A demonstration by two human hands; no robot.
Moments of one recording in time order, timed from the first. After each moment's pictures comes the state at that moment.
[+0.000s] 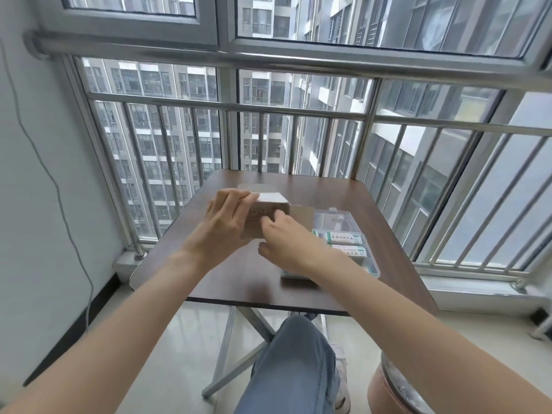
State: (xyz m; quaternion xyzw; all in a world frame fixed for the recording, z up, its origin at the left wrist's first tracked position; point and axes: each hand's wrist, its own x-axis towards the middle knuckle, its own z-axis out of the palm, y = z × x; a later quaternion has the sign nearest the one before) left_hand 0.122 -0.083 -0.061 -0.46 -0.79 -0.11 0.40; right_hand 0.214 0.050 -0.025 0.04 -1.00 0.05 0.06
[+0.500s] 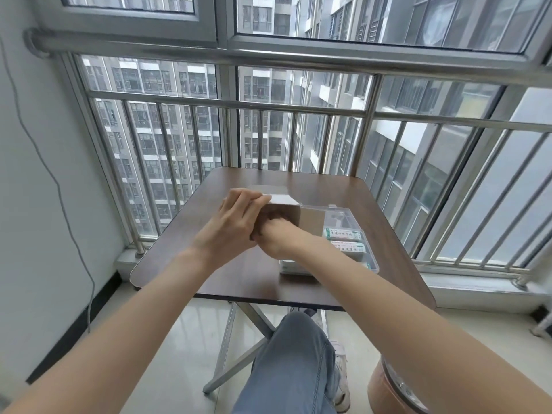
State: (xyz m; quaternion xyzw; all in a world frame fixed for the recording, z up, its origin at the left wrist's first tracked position) left_hand 0.130 -0.069 -0.065 -0.51 -0.74 -0.15 0.42; right_hand 0.191 0.047 -0.035 0.06 -1.00 0.06 -0.01
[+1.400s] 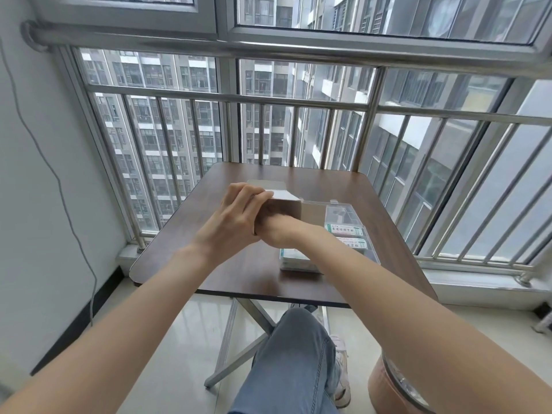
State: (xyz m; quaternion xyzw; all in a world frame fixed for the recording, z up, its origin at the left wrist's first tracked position) left_hand 0.126 -0.063 -0.069 -0.51 -0.73 -0.15 0.43; right_hand 0.172 0.053 -0.039 0.06 -1.00 0.01 -0.06
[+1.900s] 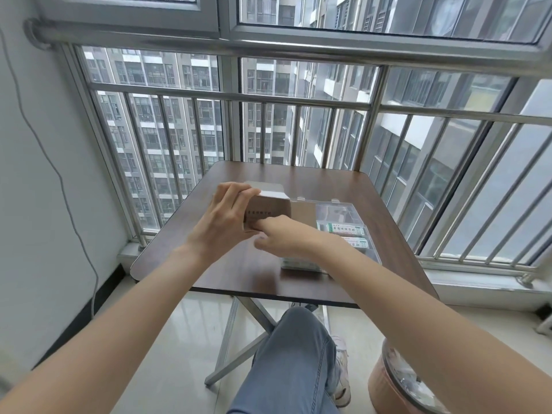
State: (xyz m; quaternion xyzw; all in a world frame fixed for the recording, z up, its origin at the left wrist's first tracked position) left_hand 0.119 -0.076 -0.074 -0.47 -0.76 -0.18 0.40; right_hand 0.201 0.055 -0.035 0.07 -0.99 0.13 -0.07
